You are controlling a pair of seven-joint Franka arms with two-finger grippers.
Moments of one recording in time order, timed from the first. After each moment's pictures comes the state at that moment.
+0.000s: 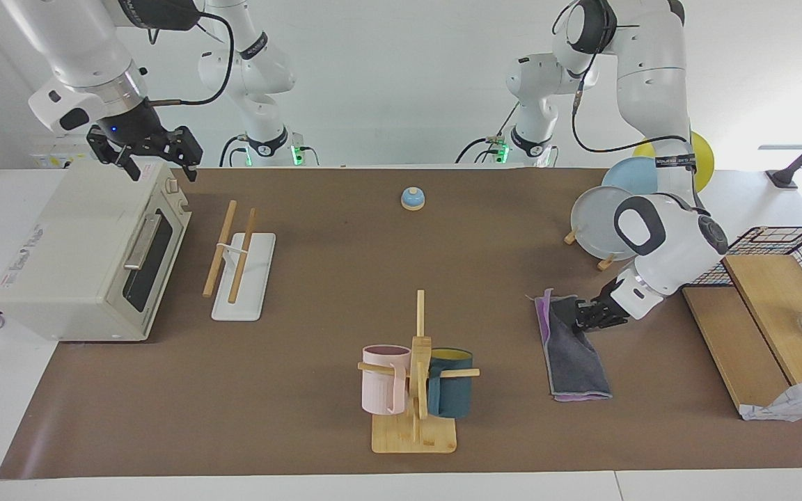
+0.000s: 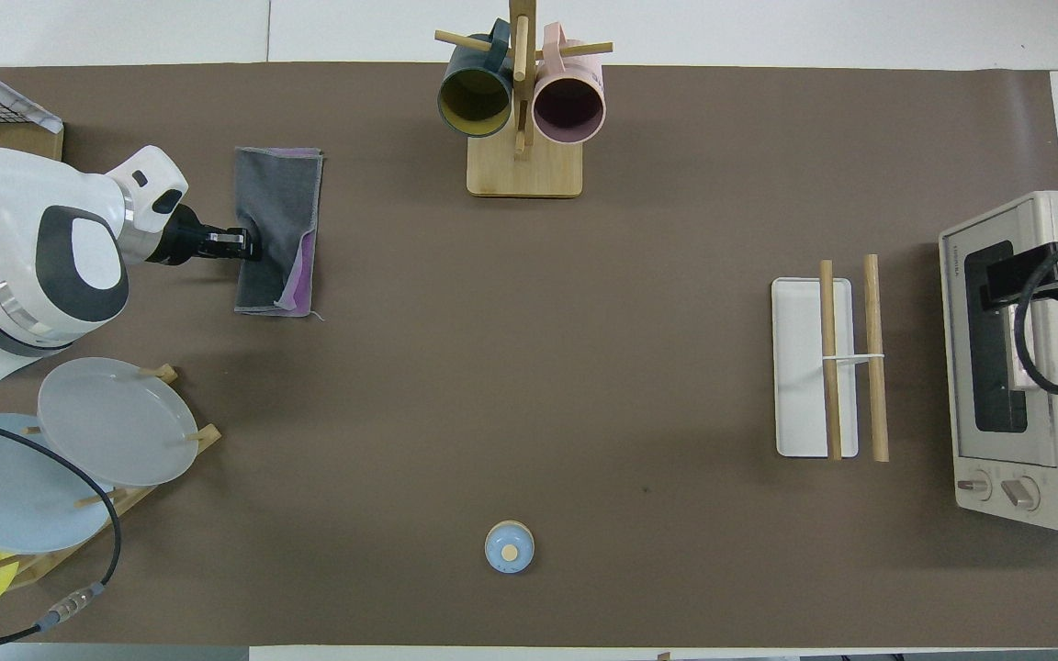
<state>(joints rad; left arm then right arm) 0.04 0.45 -0.09 -1.82 -0.42 2.28 0.36 -0.03 -0.01 0.02 -1.53 -0.03 1.45 0.00</state>
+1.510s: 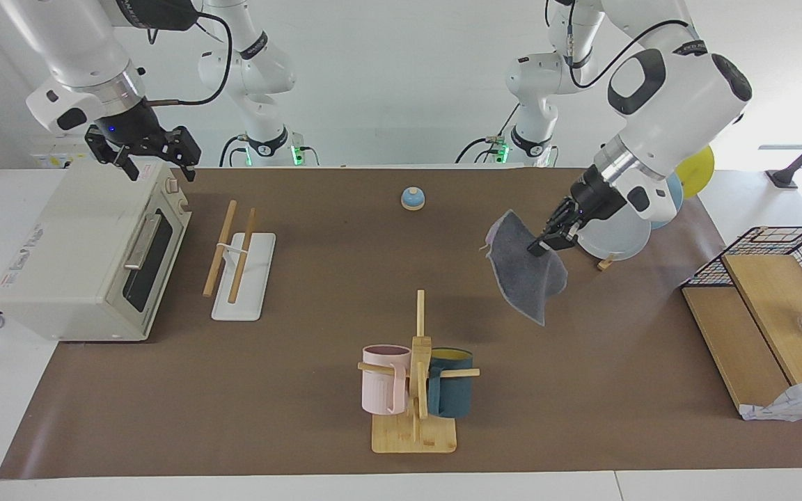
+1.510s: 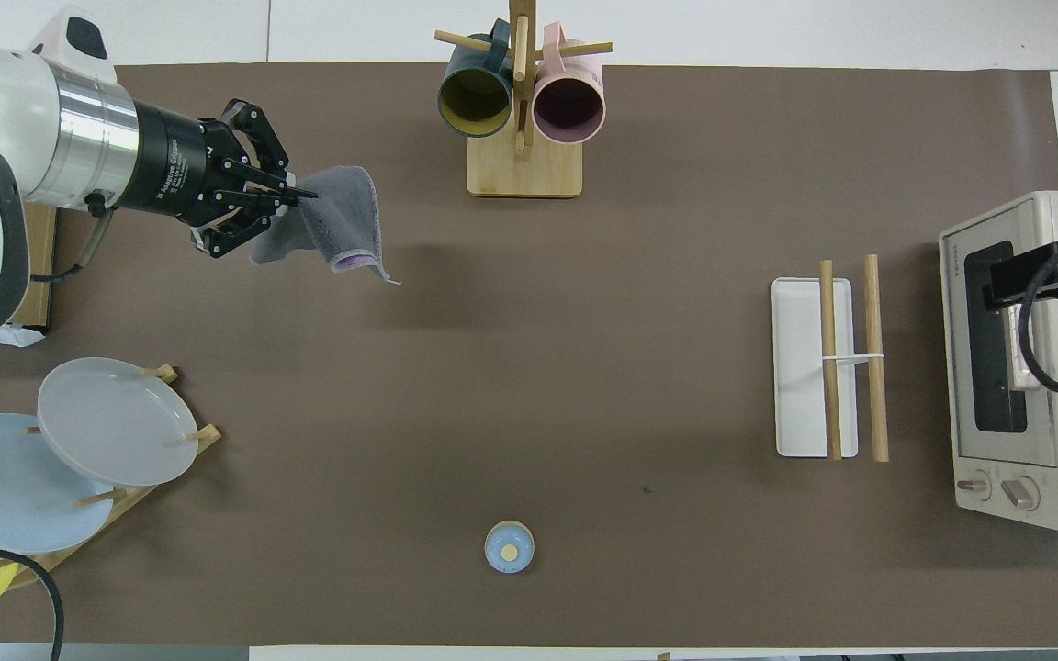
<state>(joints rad) 0.03 0.14 -0.31 -1.56 -0.45 1.89 -1.36 -0.04 -0.01 0.02 -1.53 -0.03 1.45 0.00</state>
